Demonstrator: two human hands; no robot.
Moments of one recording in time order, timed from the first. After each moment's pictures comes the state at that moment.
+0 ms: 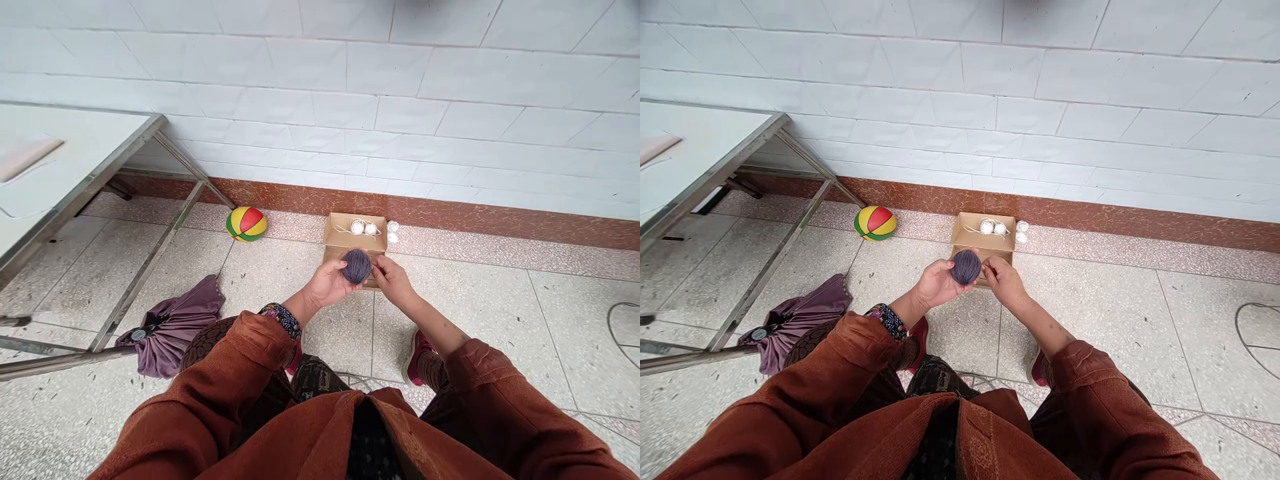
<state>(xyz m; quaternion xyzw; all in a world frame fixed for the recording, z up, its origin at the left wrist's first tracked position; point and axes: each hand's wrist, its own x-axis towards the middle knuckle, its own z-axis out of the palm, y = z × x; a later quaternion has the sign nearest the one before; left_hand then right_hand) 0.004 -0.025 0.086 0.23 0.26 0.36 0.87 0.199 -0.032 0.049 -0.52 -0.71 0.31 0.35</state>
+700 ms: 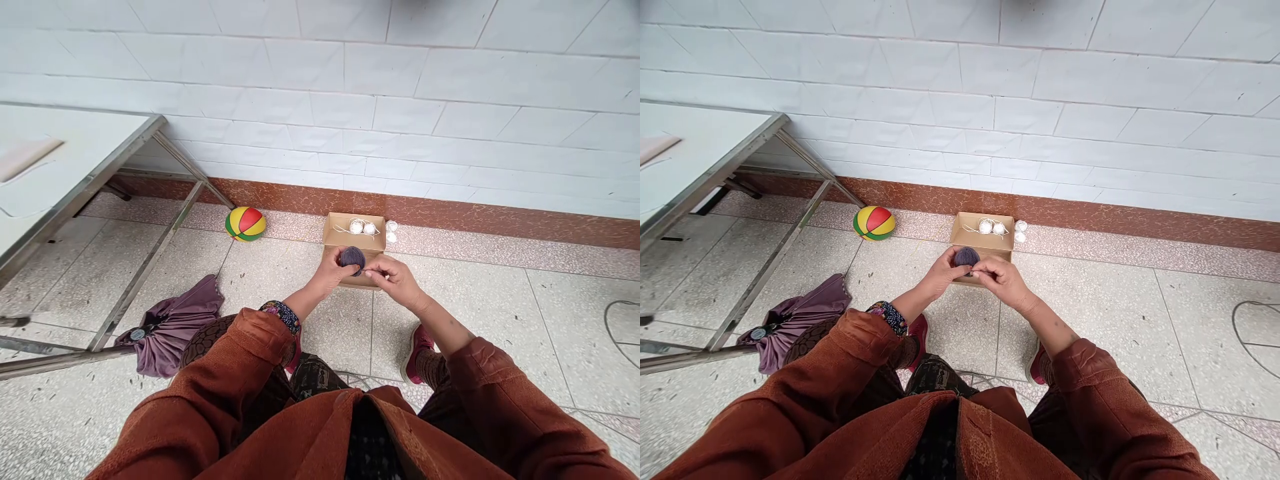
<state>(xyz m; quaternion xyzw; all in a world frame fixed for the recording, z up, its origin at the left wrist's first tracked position) 0.013 -0.015 0.064 0.44 0.47 0.41 0.64 0.205 -0.040 0.093 -0.41 -0.75 0.37 0.38</state>
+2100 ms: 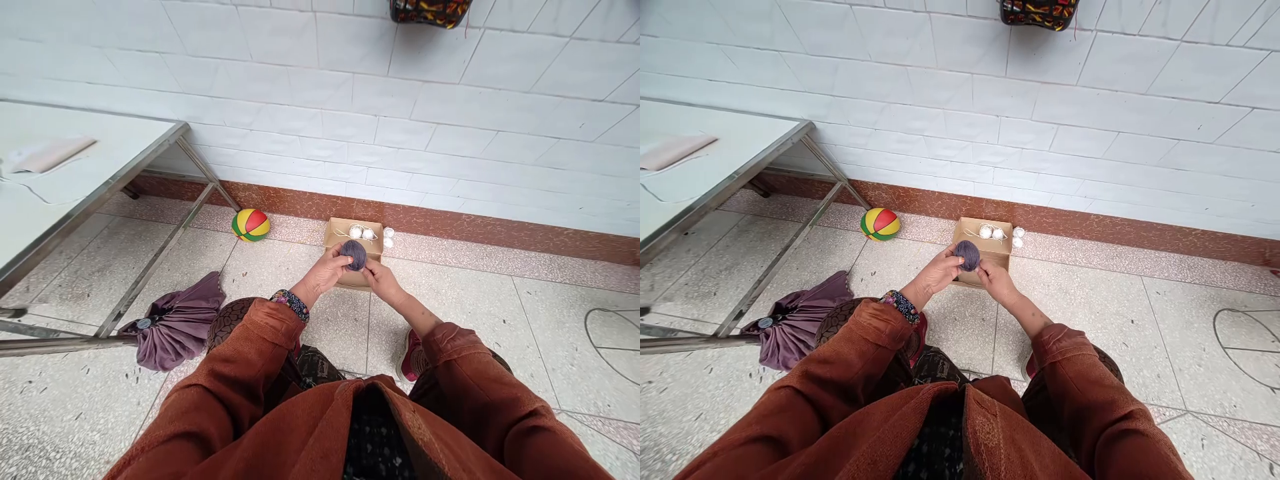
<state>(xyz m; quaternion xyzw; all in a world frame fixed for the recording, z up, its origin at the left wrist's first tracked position) -0.001 -0.034 0.088 0.33 0.32 0.45 0.76 0.185 -0.049 0.042 -0.46 -0.76 0.31 0.34</state>
